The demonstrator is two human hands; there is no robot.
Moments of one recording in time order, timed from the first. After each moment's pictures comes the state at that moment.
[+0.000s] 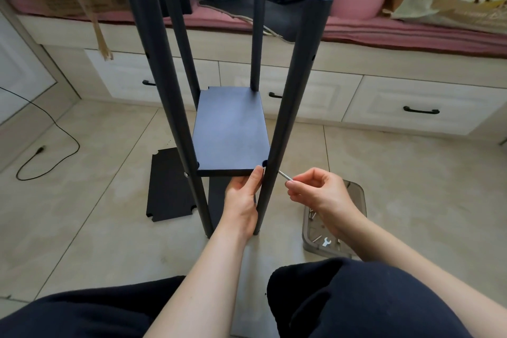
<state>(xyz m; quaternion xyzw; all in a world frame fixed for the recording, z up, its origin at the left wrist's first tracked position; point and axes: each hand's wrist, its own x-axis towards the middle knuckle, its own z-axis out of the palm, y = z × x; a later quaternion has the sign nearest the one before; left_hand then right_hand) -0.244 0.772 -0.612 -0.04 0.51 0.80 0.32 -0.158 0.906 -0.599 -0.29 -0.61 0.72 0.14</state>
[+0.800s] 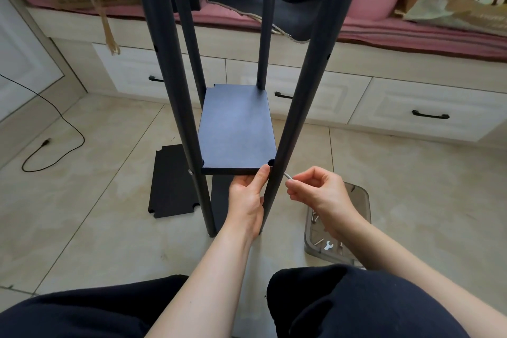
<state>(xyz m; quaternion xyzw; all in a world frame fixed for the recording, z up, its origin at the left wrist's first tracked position) -0.246 0.779 -0.613 -0.04 0.51 0.81 0.29 -0.167 0.904 -0.599 -0.28 -0.64 0.70 0.14</state>
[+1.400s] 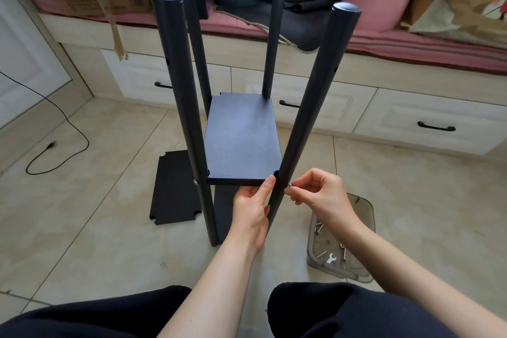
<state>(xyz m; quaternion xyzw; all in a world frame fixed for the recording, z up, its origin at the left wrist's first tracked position) -0.247 0.781 -0.616 -0.04 0.50 0.81 0.30 -0.182 0.910 -0.591 -0.23 -0.77 0.58 0.16</state>
